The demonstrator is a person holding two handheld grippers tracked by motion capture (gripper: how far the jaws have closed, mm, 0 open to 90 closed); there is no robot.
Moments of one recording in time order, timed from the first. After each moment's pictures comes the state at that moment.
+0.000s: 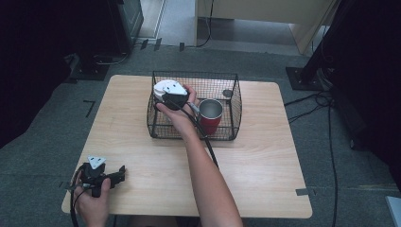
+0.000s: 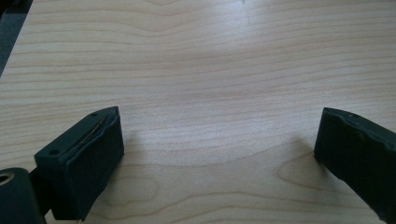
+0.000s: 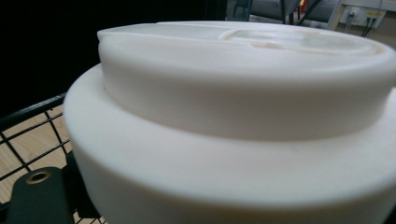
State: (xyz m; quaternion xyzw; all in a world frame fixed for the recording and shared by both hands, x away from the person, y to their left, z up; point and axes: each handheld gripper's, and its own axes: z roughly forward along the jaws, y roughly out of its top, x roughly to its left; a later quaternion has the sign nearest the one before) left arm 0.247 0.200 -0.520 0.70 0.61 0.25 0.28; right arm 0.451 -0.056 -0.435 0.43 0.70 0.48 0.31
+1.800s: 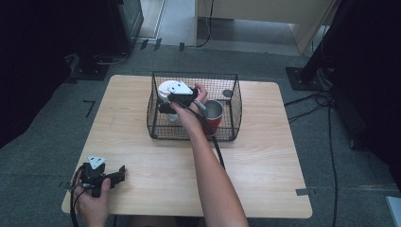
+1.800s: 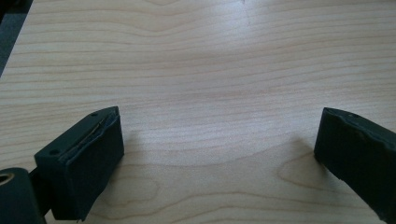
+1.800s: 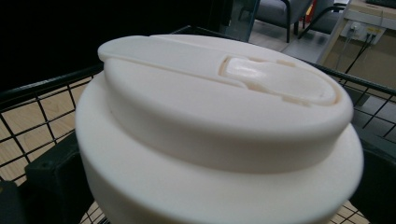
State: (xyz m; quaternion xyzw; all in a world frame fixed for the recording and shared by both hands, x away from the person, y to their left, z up) left arm 0.247 0.200 -0.520 0.70 0.61 0.25 0.28; right arm 0.446 -0.078 -0.426 0.39 0.72 0.47 0.32
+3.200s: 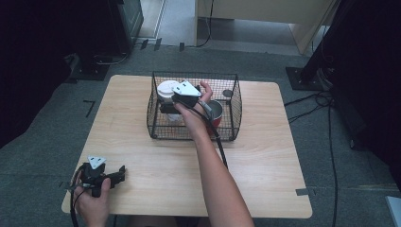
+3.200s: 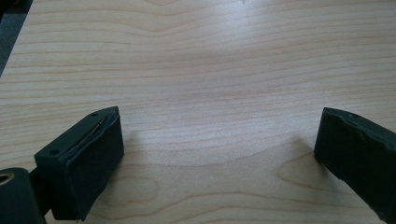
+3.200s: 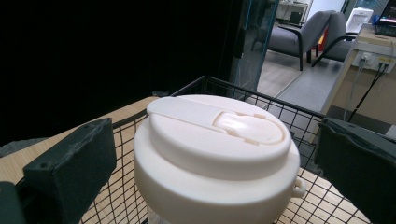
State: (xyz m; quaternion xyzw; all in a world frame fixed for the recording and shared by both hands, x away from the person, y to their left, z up) left arm 0.247 0.200 -0.520 0.70 0.61 0.25 0.28; right arm 0.426 -0.091 -0.404 0.36 0.70 0.54 0.31
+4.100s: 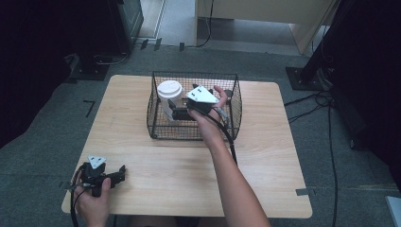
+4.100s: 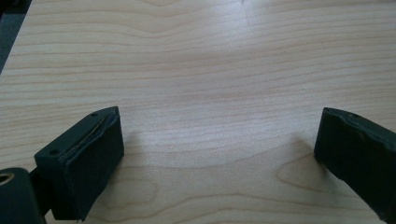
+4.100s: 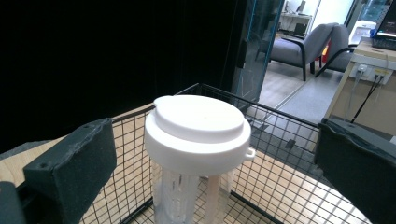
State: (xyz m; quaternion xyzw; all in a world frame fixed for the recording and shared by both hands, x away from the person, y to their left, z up) left arm 0.248 0.199 -0.520 0.70 0.61 0.25 0.28; right arm 0.389 -0.132 -0.386 0.34 0.69 0.56 0.31
